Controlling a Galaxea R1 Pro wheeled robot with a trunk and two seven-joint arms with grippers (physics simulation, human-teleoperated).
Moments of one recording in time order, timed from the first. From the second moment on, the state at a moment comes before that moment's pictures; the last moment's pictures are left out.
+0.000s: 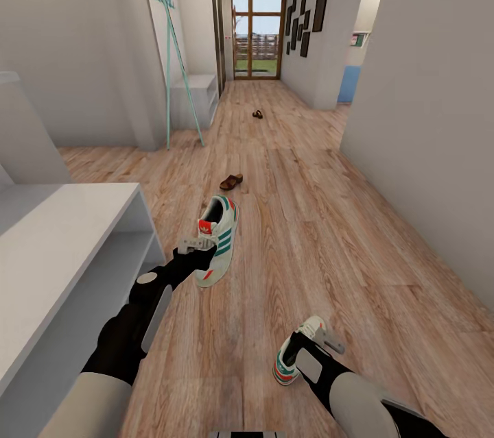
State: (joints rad) left arm -0.60 -0.05 -0.09 -1.22 0.08 0.39 -0.21; right arm -0.75 0.17 -0.34 -0.09 -0.21 -0.14 -0.34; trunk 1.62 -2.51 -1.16
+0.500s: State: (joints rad) left arm -0.60 -0.05 -0.09 -1.22 0.08 0.39 -0.21; right arm -0.75 0.17 -0.34 -0.09 -0.21 -0.14 -0.34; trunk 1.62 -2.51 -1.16
